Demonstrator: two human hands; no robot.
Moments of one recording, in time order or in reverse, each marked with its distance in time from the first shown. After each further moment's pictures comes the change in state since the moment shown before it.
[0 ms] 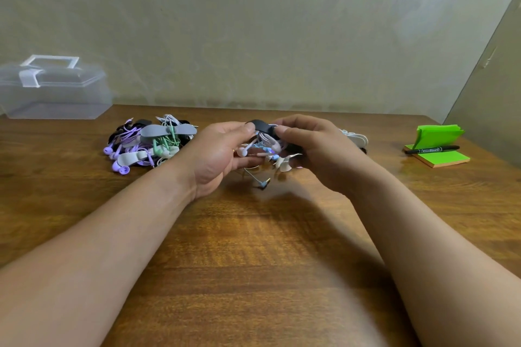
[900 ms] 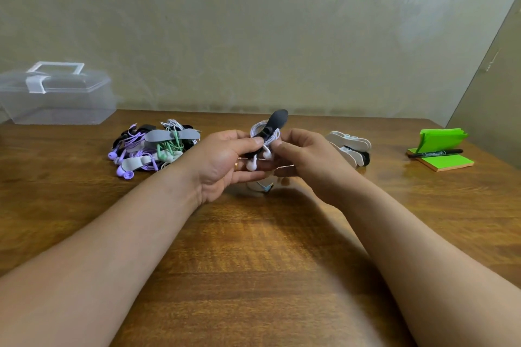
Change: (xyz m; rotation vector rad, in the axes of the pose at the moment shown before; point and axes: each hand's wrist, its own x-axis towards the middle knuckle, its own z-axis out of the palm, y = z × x) left_hand -0.002 0.003 -0.001 -0.011 0.068 -0.142; right_hand -0.001 0.012 0.021 -0.094 0.028 -0.004
